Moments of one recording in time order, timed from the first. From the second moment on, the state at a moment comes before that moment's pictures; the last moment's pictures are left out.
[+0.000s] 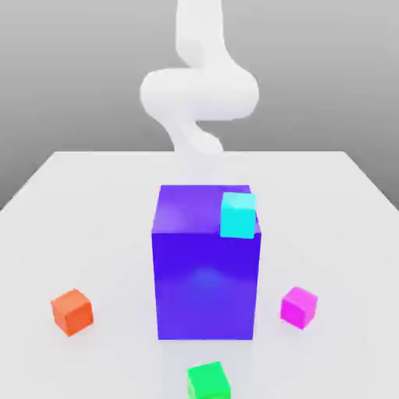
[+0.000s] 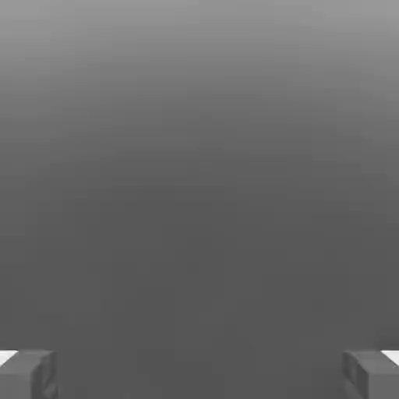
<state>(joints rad) 0.00 -0.76 0.02 -2.36 0.01 2.27 0.84</state>
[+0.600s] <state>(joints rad) 0.02 -0.44 0.14 -2.71 0.07 2.29 1.02</state>
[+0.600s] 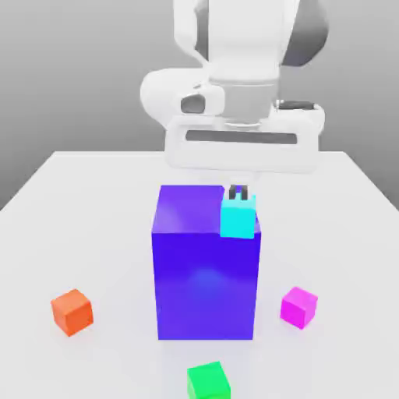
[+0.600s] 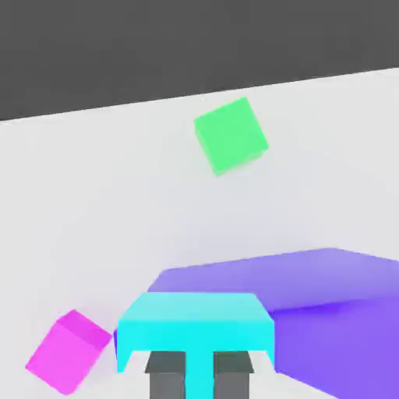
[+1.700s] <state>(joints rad) 0.48 -0.35 1.08 -2.66 0.36 2.47 2.14</state>
